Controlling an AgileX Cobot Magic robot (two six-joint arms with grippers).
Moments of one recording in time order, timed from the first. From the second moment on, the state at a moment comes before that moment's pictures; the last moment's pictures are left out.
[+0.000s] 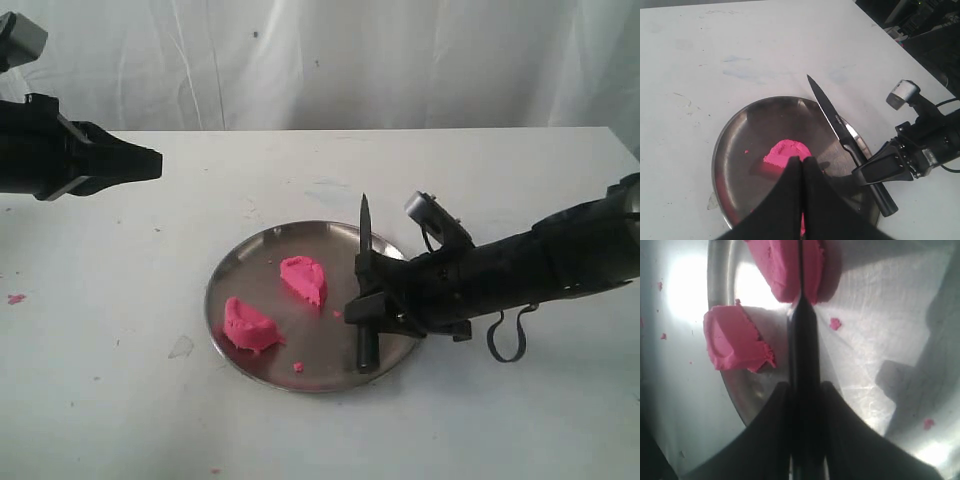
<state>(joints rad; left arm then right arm) 0.00 1.33 -0.85 -1.35 0.72 1.30 0.26 1.91 -0.85 1.54 0.72 -1.06</state>
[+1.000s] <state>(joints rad) 0.00 1.33 -0.85 -1.35 0.72 1.30 0.26 1.91 -0.82 1.53 0.77 -1.04</state>
